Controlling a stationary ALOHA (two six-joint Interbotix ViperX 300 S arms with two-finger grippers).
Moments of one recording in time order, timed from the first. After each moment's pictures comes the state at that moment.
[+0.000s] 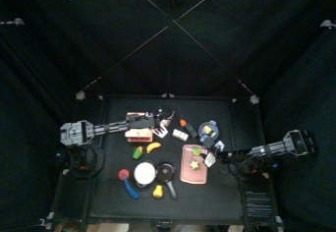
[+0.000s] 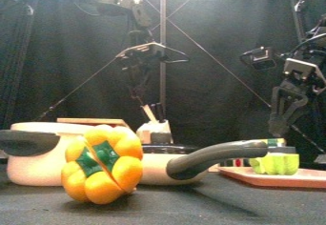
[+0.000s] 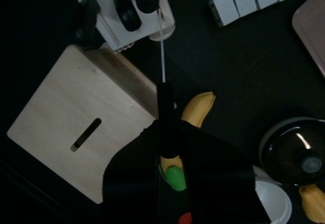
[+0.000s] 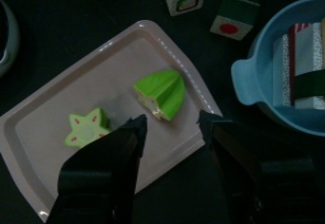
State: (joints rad) left arm 0.26 0.17 -0.07 0.23 1.32 -0.54; right arm 0.11 -0.47 1.09 -0.81 0.56 1.43
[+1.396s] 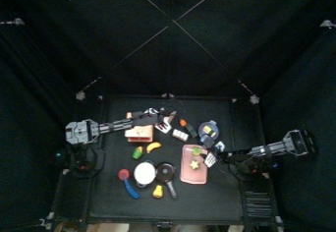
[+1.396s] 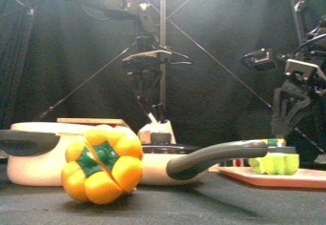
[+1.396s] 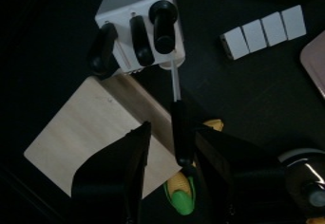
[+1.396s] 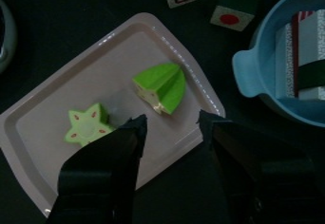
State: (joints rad) left arm 0.27 0.22 -0.15 0.31 1.32 -0.56; right arm 0.11 -0.47 1.09 -0.78 0.56 1.43
